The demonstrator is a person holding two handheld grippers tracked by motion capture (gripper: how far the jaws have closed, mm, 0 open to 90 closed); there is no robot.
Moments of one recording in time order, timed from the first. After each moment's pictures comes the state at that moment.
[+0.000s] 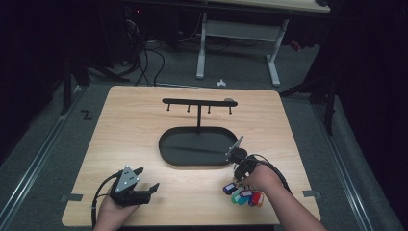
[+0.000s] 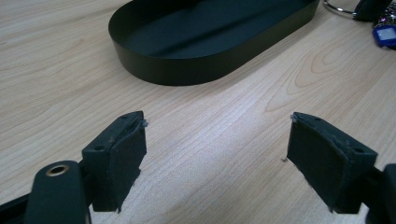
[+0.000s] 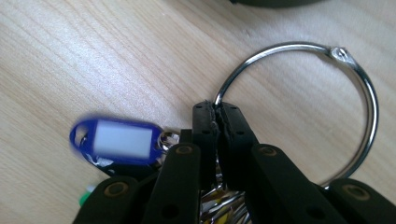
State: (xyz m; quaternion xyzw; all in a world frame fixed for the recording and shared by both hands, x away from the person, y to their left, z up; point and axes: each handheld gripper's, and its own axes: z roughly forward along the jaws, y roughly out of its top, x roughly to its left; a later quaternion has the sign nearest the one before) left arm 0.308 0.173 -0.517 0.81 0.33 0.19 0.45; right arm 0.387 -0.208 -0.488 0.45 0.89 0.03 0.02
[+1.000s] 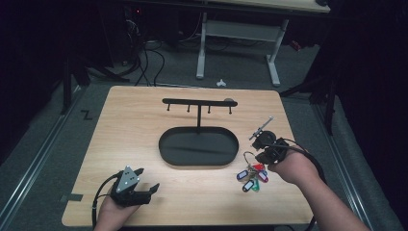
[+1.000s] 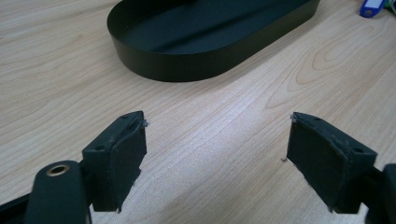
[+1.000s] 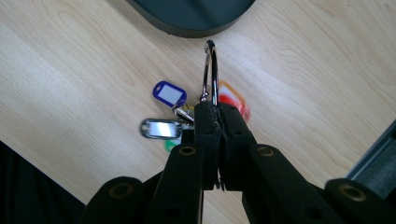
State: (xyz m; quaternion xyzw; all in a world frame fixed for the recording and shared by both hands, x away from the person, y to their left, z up) left arm 0.308 0.172 -0.519 0.81 0.33 0.19 0.44; right arm 0.363 -0.249 -0.368 0.41 0.90 0.07 0.12
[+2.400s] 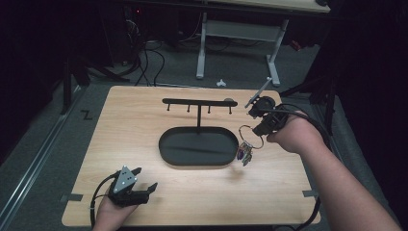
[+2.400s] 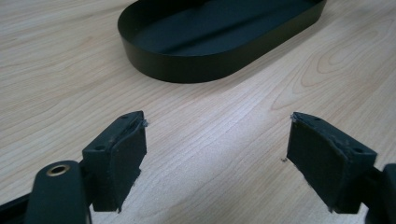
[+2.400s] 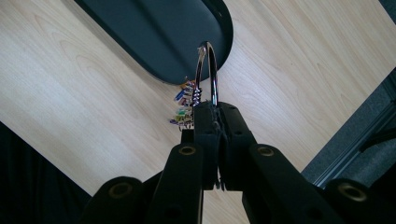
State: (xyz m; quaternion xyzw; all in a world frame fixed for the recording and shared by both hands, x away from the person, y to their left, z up) left arm 0.306 0.179 -0.517 0.80 0.34 0.20 0.45; right arm 0.392 -0.221 -0.274 0.39 0.91 0.07 0.14
